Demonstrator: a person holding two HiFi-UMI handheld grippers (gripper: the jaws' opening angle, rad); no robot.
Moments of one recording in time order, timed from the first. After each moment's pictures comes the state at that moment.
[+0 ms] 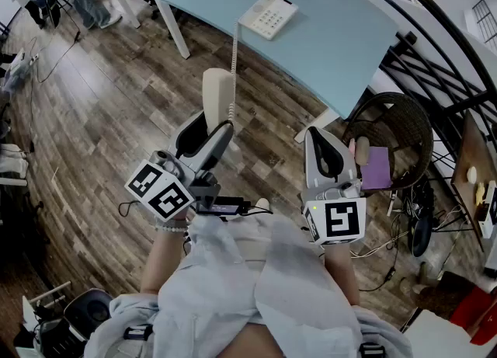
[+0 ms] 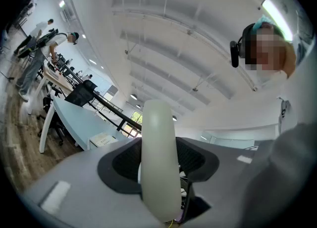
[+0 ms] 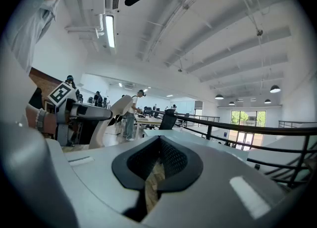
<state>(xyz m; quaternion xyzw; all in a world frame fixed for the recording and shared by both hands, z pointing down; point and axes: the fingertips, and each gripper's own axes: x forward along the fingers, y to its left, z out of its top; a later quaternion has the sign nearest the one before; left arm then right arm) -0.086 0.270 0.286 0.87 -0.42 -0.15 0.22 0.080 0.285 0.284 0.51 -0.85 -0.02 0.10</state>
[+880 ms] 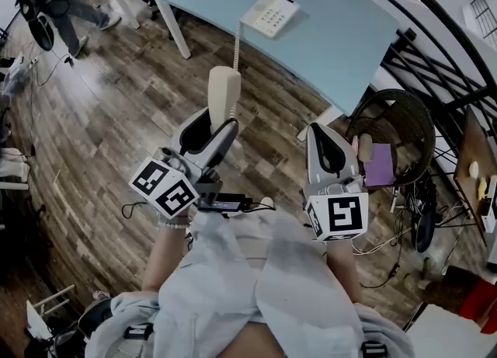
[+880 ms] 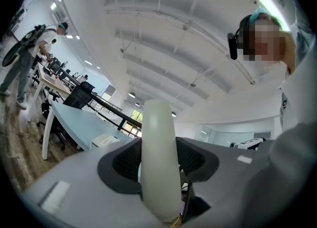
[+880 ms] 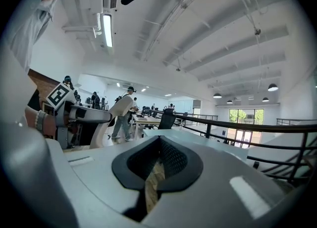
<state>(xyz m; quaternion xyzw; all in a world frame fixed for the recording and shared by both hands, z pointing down) -0.092 0.267 0.291 0.88 -0.41 -0.12 0.20 0.069 0.283 0.287 0.52 -0.85 -0.02 0.10</state>
